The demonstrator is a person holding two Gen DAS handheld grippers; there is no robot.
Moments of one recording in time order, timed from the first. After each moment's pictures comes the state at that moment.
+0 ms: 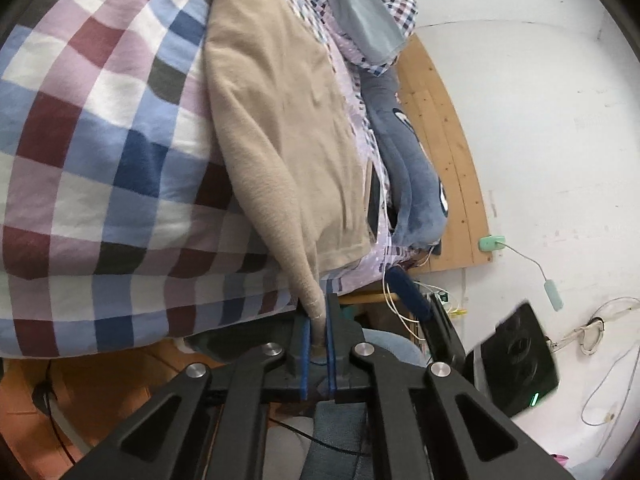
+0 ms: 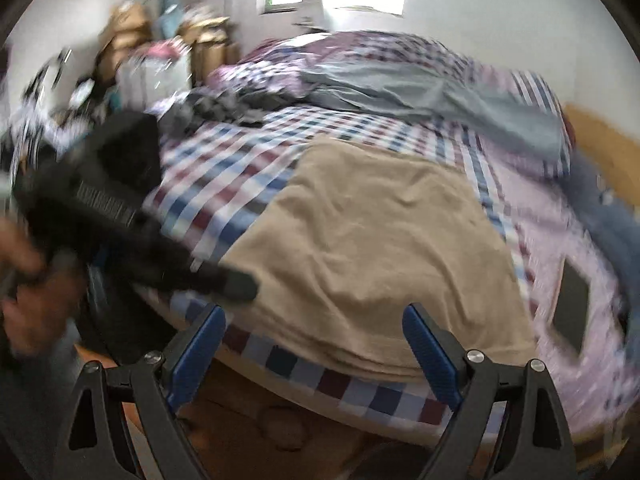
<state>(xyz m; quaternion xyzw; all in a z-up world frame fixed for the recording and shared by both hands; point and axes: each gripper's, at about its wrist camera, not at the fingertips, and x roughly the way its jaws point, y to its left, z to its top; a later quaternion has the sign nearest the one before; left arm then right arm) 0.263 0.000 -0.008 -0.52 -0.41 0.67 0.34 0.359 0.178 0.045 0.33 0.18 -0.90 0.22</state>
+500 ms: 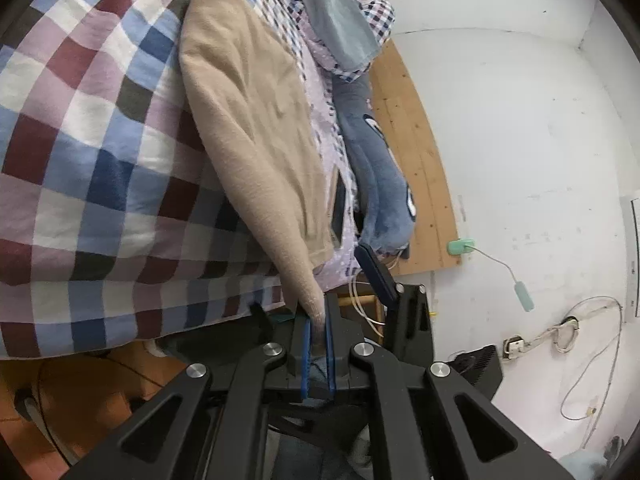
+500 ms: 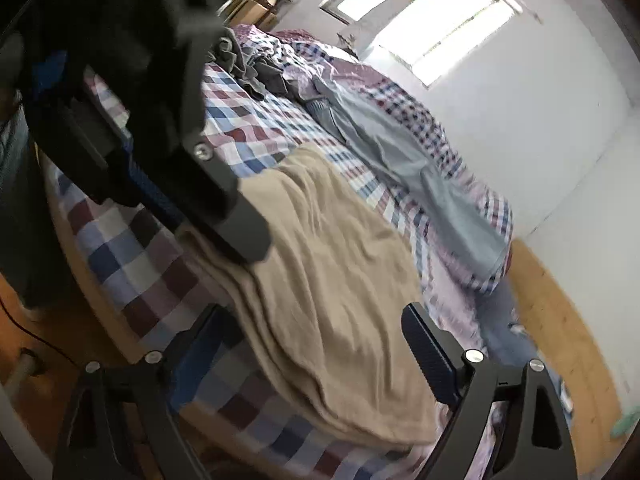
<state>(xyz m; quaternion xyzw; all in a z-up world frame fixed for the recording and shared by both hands) 0.260 -0.012 0.008 -0.49 -0.44 0.65 0.38 0.357 0.126 0.001 0.21 0.42 -0.87 0.12</state>
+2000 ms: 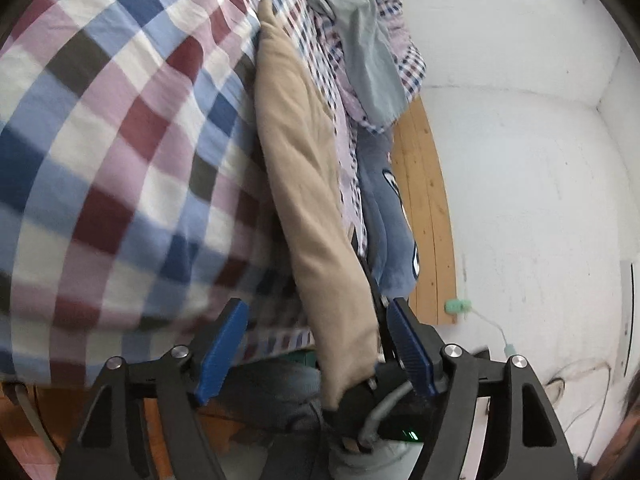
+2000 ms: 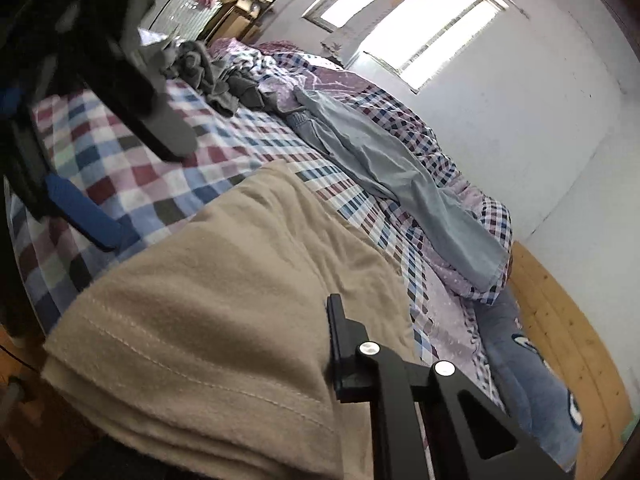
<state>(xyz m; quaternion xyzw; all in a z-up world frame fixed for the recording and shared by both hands) 0.226 -0.050 -0.010 -0.47 -0.51 0.66 0.30 0.282 0.119 0.027 0.20 0.38 -0.89 0.13</state>
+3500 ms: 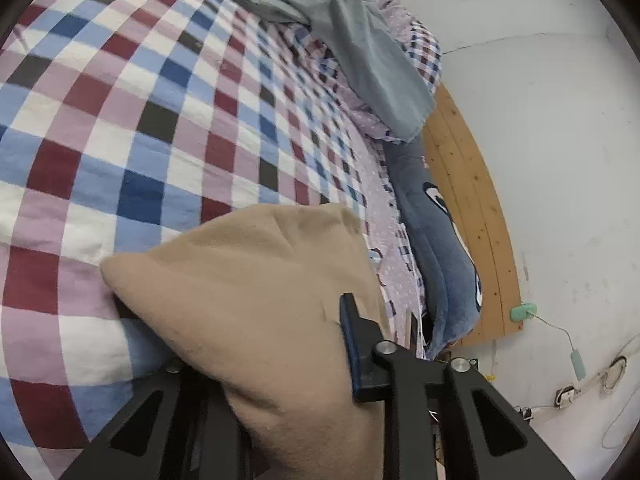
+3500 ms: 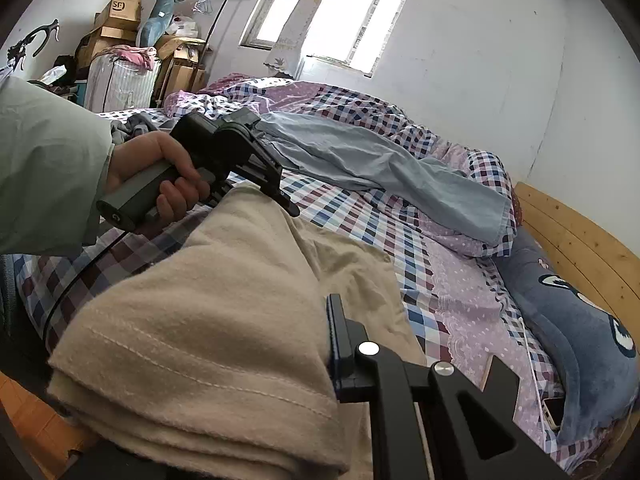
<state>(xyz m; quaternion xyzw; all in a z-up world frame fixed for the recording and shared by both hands) -0.009 -0.016 0.001 -0.49 -0.37 0.73 0.31 0.290 0.173 0.065 0.22 0.23 -0.94 0.13</state>
